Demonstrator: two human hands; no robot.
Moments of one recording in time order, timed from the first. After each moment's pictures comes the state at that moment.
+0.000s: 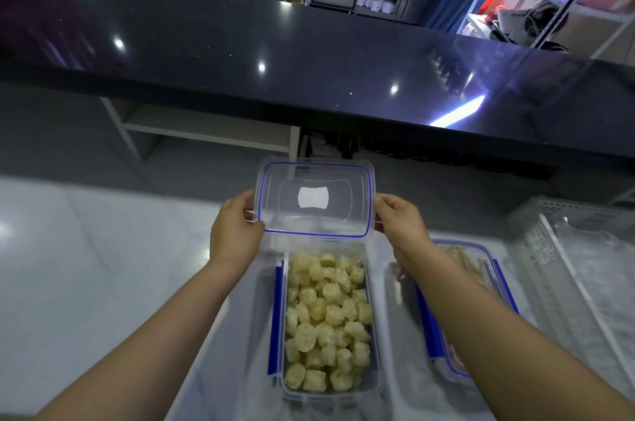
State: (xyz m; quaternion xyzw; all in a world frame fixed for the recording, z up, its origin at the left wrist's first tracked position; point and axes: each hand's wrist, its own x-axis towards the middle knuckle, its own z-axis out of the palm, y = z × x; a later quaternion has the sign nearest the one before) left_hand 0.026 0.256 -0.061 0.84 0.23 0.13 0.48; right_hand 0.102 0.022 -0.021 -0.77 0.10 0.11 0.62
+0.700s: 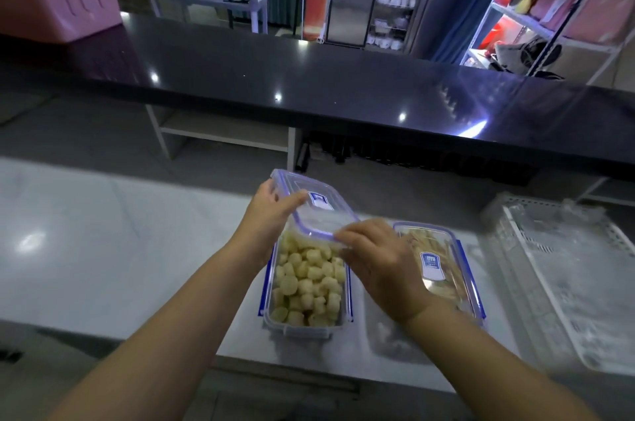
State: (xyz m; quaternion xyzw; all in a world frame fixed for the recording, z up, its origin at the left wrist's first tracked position) left_hand -0.045 0.172 0.028 0.64 0.14 0.07 0.75; right_hand -0.043 -0.032 0.029 -0.80 -0.45 -0.29 0.26
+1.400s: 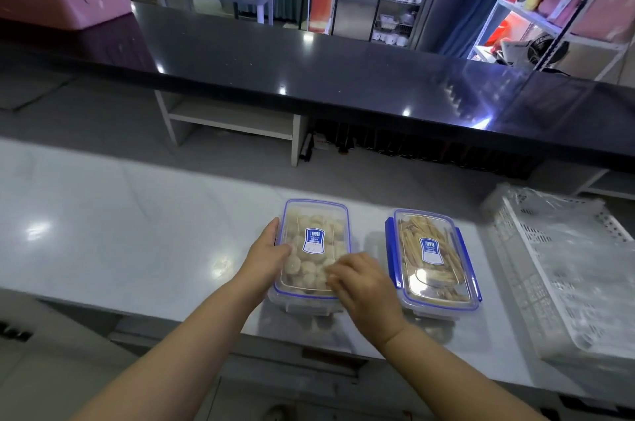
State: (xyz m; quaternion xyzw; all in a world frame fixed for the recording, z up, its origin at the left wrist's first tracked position) left_hand -0.102 0.154 -0.036 0.67 0.22 -0.01 0.71; right_hand -0.087 -0.037 -0.037 -0.86 -0.41 -0.17 0.25
